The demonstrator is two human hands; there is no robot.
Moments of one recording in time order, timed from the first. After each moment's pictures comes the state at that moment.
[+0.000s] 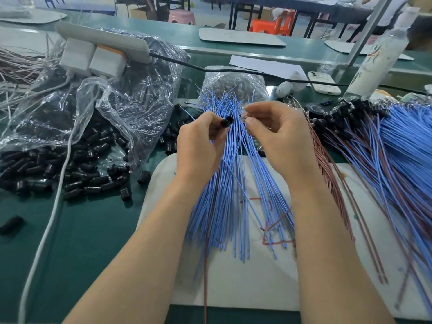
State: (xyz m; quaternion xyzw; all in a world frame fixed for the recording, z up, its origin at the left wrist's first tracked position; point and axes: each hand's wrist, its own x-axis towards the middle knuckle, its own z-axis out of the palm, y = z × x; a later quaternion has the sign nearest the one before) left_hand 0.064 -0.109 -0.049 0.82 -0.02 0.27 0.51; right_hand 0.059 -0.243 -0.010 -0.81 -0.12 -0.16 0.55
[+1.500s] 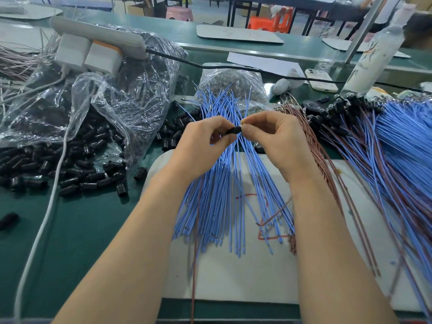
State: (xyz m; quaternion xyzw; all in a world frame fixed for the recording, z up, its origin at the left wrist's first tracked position) left_hand 0.063 -0.099 -0.046 0.87 -0.15 0.15 0.45; right_hand 0.069 -0.257 -0.024 -0.80 -0.12 -0.09 0.58
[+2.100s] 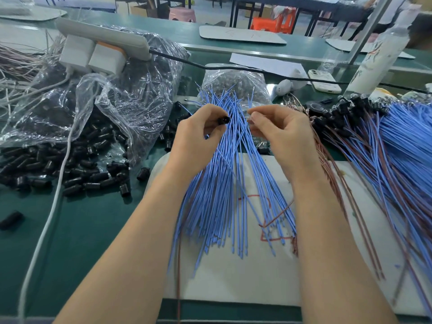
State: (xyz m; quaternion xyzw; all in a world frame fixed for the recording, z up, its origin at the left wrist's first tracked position) left_hand 0.067 -0.097 -0.047 0.81 -0.10 0.20 0.54; right_hand 0.067 -0.252 -0.020 -0.77 -0.11 -0.12 0.62
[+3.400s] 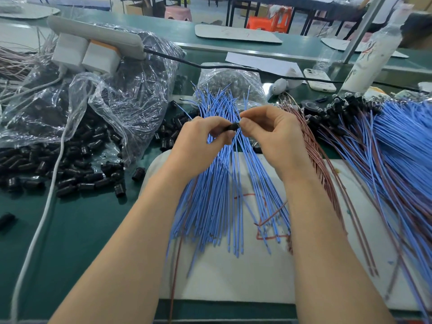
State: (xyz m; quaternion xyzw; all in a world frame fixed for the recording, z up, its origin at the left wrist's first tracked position) left_hand 0.062 -0.099 -0.042 0.88 -0.14 0.16 0.43; right_hand 0.067 -0.252 -0.022 -0.79 -0.12 -0.12 0.59
